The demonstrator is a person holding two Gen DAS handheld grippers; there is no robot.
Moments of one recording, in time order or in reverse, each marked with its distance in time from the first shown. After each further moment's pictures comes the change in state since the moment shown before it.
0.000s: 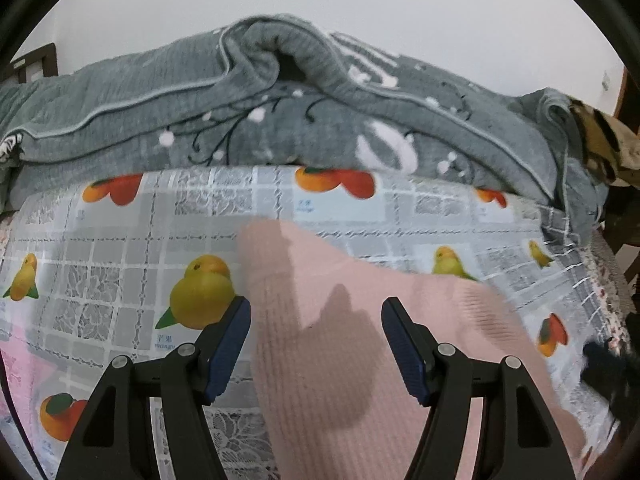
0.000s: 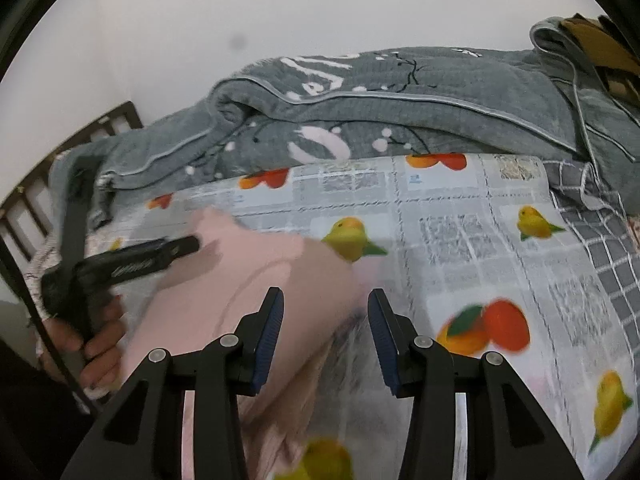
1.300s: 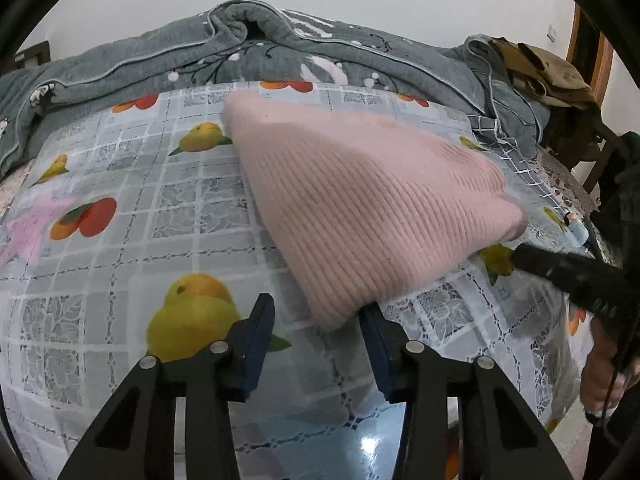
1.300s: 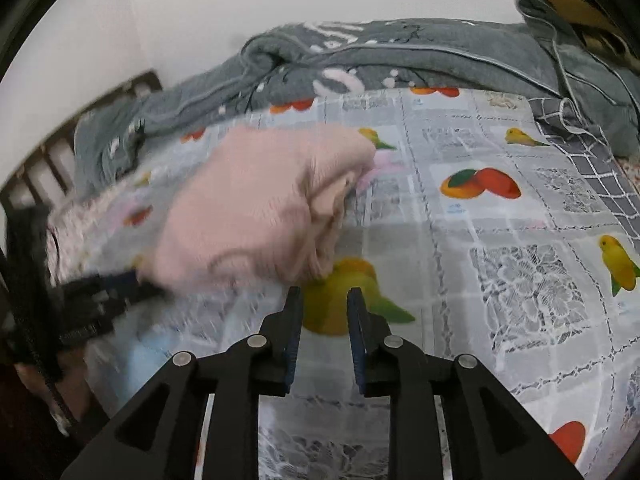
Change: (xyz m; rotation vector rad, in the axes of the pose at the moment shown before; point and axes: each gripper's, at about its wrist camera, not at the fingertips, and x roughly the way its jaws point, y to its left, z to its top) left arm -0.093 -0.012 -0.166 0.101 0.052 -0.068; right arm -0.025 0.009 -0.111 -0.051 0.090 0.008
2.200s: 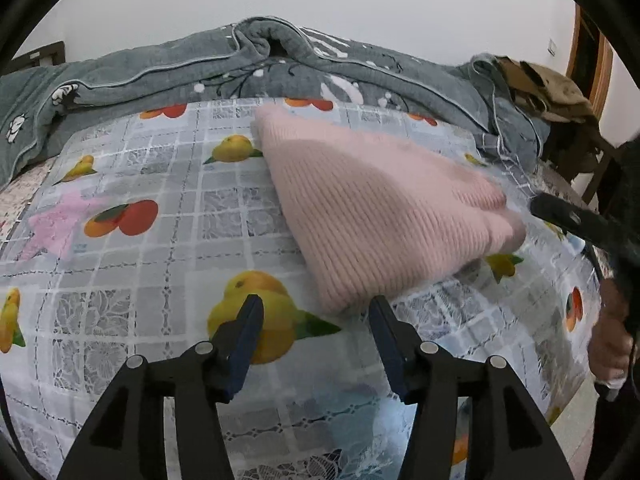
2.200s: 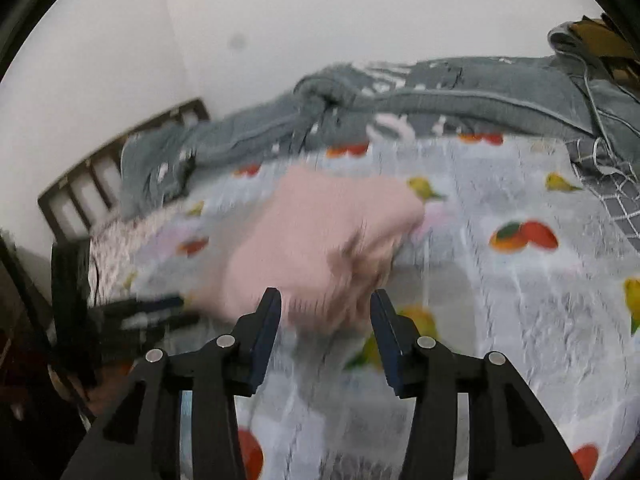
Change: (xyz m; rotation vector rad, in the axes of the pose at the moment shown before) left arm -0.029 0.031 -0.005 -0.024 -0.060 0.007; right arm -0.030 0.021 0.034 0.013 -0.170 0.138
